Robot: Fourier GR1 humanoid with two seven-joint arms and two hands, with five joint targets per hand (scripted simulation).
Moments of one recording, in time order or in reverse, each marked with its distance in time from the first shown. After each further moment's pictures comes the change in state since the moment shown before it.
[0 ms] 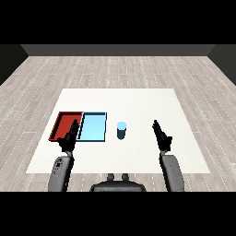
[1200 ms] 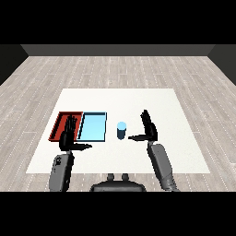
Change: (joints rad) left arm -0.036 -0.039 0.065 -0.010 0.072 -0.126 -0.356; right arm -0.221 0.085 0.060 0.161 -0.150 -0.050 -0.220
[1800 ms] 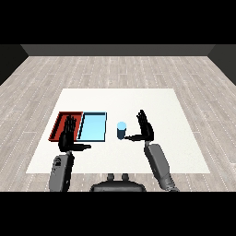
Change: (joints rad) left arm 0.008 -0.012 0.011 -0.010 0.018 -0.016 -0.004; right arm -0.018 0.007 0.064 0.017 -0.078 -0.041 0.013
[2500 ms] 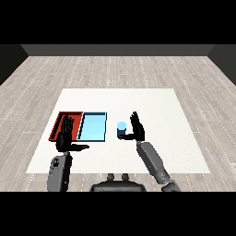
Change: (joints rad) left arm 0.010 0.009 0.024 -0.019 0.020 -0.014 0.006; right arm -0.104 0.001 0.141 0.239 -0.217 -0.136 -0.153
